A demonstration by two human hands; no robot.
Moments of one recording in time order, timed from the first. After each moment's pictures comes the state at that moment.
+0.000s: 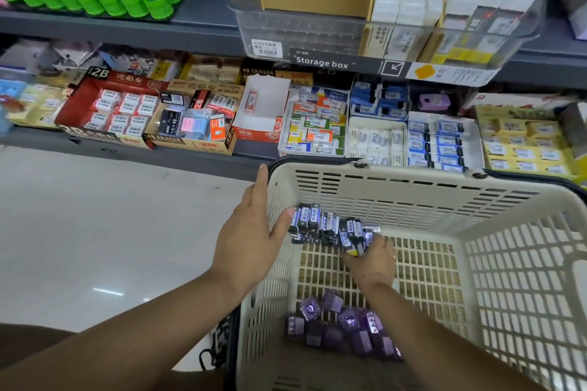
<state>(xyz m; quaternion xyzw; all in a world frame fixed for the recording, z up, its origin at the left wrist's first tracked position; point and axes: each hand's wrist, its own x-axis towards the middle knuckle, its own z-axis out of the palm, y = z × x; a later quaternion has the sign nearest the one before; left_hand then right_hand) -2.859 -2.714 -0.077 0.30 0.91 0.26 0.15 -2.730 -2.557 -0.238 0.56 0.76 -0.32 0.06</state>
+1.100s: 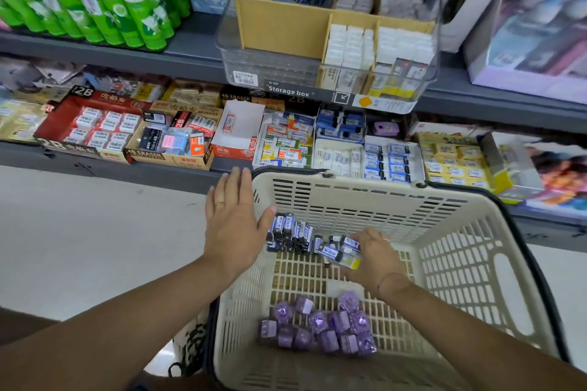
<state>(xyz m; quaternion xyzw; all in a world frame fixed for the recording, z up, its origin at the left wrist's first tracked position) -2.853 -2.694 -0.063 0.32 0.93 0.14 0.08 -2.686 -2.508 -0.141 0.32 0.92 -0.20 0.14</state>
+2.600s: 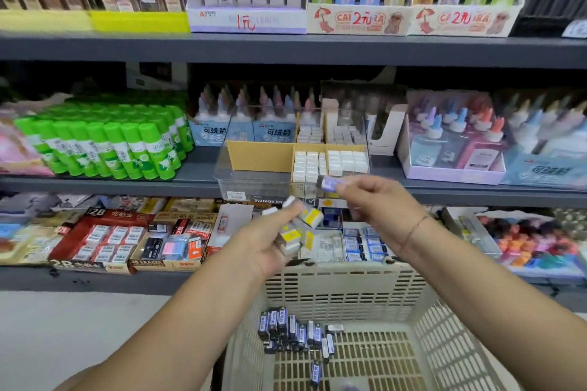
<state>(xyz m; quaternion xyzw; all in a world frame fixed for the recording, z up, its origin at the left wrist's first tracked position) -2.854 -2.612 0.104 -0.07 0.52 0.70 0.49 -2.745 -2.487 0.124 0.29 0.67 -0.65 -0.22</state>
